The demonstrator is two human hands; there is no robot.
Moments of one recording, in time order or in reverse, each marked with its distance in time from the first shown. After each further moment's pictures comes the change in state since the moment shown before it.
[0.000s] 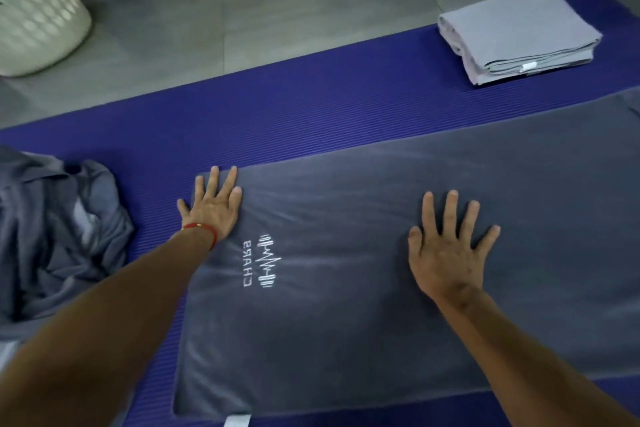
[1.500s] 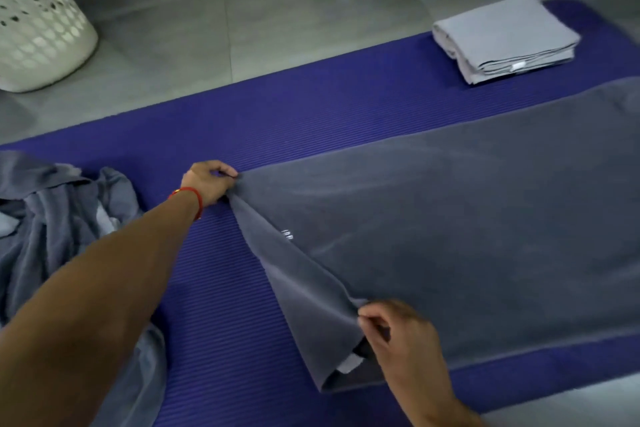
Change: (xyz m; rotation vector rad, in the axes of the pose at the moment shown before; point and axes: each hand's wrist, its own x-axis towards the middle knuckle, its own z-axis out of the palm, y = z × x) left_hand 0.018 -0.019 -0.070 -0.563 0.091 -0.057; right_hand -0.162 -0.071 -0.003 0.788 0.128 -0.251
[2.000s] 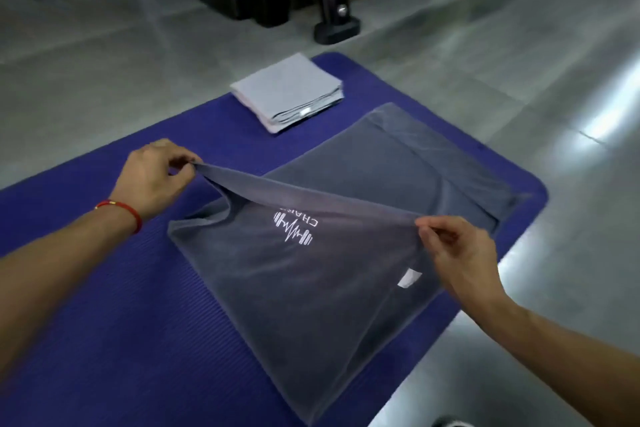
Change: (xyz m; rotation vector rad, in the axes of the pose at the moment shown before) left_hand -0.067 0.280 0.100 0.203 -0.026 0.959; right_hand 0.039 0.117 -0.272 0.028 0.634 0.384
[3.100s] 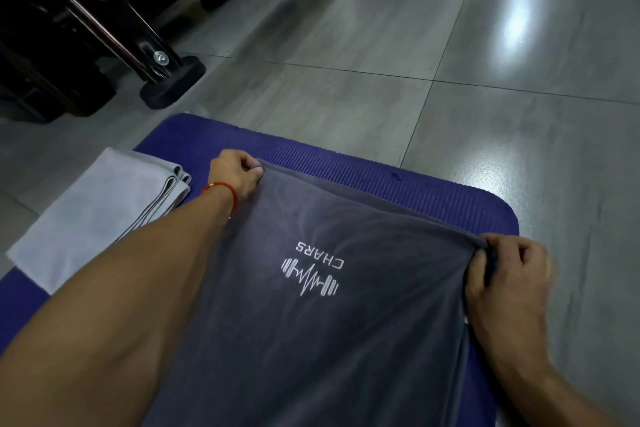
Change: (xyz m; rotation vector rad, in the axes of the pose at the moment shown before) left_hand 0.307 0.285 0.314 -0.144 -0.262 -0.030; right_hand 0.156 0.203 -0.040 -0.301 0.623 0.250
